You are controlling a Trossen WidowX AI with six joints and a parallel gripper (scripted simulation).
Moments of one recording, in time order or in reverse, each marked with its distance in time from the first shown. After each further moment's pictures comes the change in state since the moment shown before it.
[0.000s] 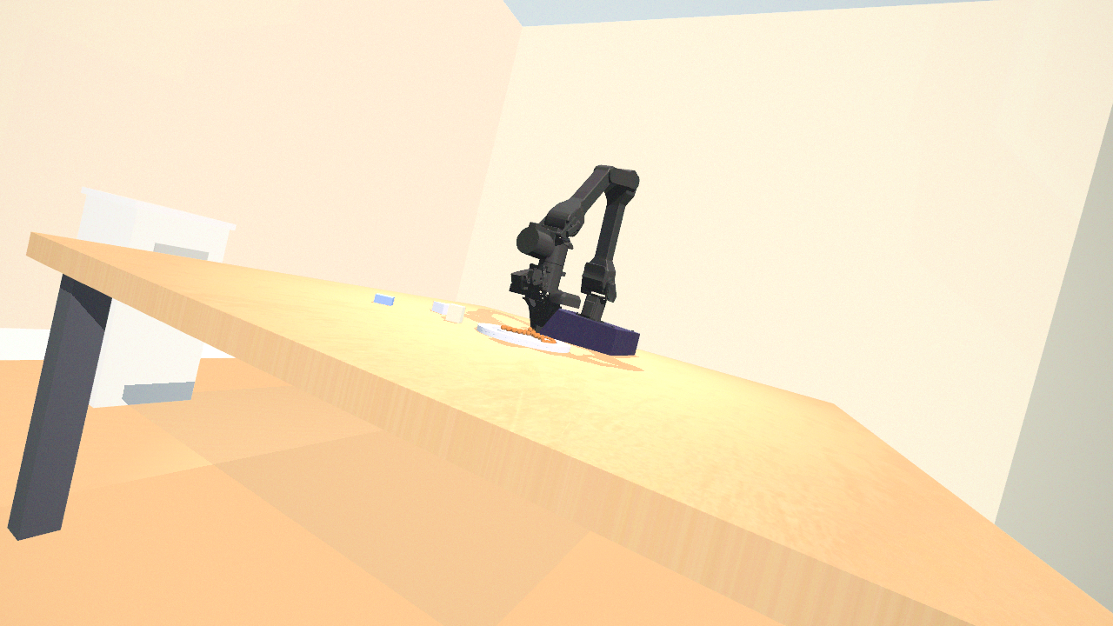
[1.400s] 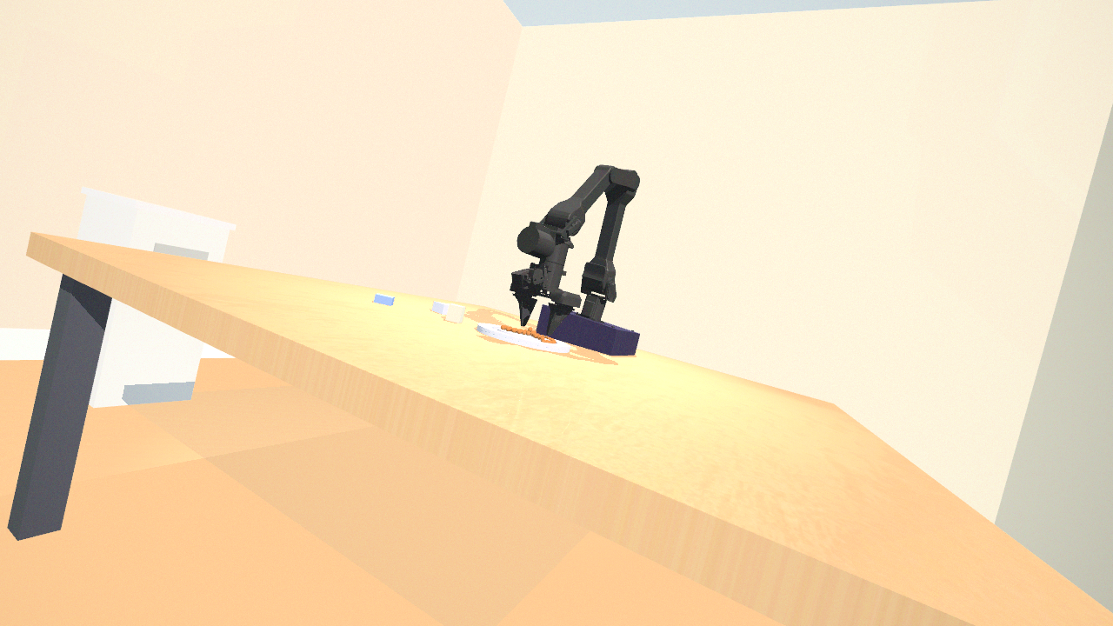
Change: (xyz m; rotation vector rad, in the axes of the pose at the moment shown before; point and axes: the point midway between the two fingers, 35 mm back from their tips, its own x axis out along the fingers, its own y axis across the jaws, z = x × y) arm -0.003 0.000 -0.001 0.000 0.002 0.000
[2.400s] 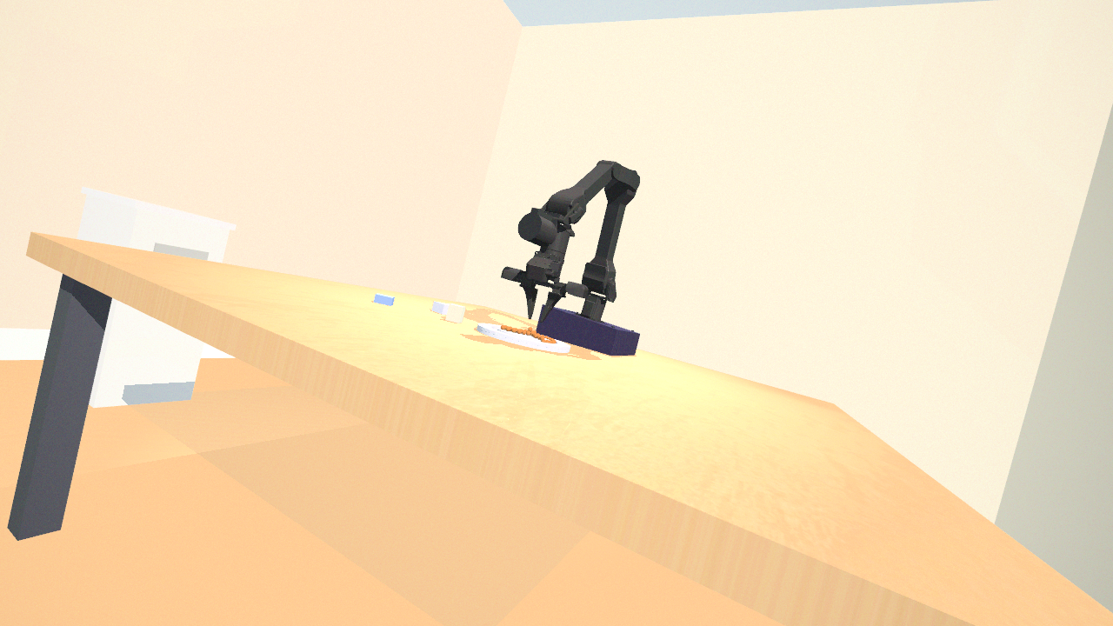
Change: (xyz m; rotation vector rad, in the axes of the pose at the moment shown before) arm -0.024 0.016 0.020 -0.591 -0.005 0.000
